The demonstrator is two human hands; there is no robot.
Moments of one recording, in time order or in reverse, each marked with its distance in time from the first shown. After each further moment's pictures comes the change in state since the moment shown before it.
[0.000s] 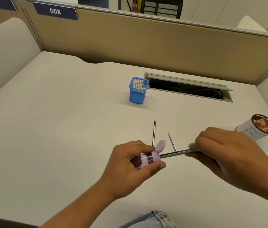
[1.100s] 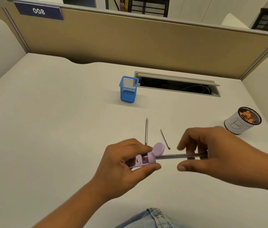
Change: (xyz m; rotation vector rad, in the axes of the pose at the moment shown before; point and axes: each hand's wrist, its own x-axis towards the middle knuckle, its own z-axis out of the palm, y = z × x) left_hand 0.002 0.008 -0.001 0.128 -0.052 0.245; right_hand 0.000 -0.016 -0.016 0.571 -0.264 0.571
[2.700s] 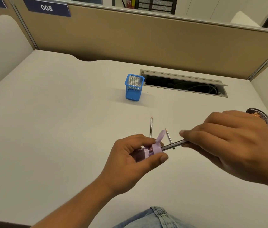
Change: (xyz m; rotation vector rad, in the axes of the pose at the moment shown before) left_hand 0.005 0.009 0.003 -0.351 0.040 -0.301; right_hand 0.013 0.000 -0.011 -0.760 0.452 -0.783
